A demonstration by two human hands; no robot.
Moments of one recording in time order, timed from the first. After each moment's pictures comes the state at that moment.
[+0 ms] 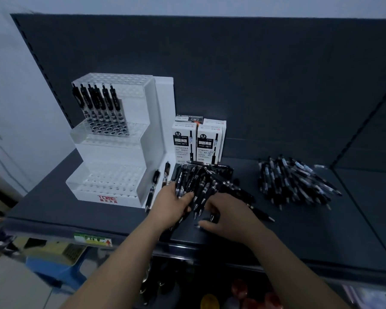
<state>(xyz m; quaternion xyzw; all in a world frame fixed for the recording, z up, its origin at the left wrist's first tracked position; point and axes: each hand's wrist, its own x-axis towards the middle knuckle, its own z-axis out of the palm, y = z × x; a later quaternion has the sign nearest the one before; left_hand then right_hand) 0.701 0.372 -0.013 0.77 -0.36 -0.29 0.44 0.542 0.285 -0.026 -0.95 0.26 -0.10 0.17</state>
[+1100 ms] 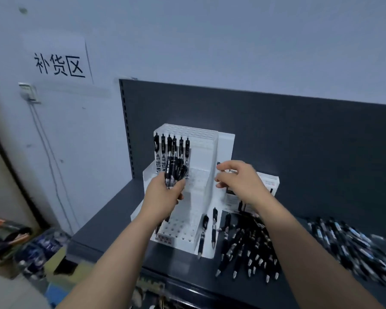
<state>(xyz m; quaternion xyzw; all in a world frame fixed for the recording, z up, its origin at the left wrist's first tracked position) 0.834 0.436 0.092 0.75 -0.32 -0.13 0.56 0.694 0.300 0.132 -0.78 0.31 -0.27 0.48</state>
